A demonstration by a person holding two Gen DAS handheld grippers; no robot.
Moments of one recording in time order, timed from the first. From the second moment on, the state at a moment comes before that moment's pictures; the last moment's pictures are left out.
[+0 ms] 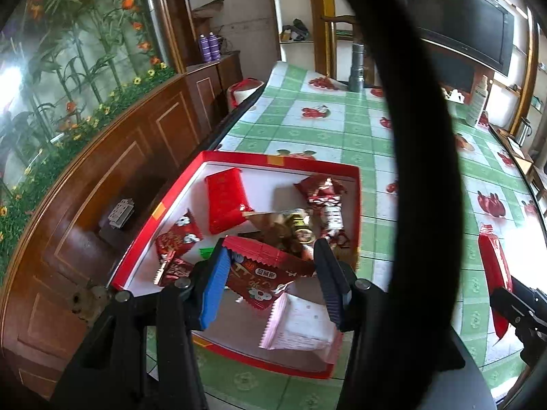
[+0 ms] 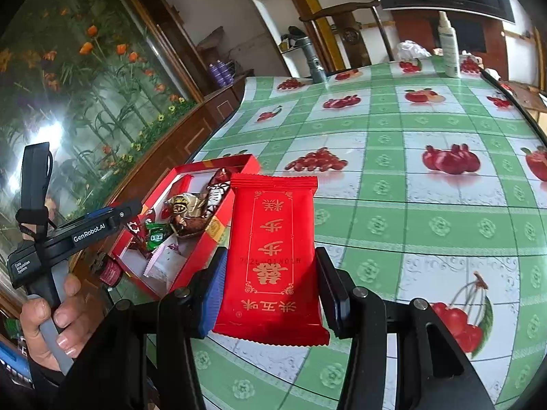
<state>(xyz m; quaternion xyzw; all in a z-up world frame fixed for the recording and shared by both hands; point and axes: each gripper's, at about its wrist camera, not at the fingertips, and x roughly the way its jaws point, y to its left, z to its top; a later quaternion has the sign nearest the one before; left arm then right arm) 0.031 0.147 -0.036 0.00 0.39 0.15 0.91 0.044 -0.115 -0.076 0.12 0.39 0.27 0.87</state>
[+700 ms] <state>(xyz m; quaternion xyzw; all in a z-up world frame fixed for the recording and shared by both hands) 0.029 0.221 -0.048 -0.04 0.40 0.20 0.89 0.079 -0.019 -0.068 0.08 0.40 0.35 0.85</state>
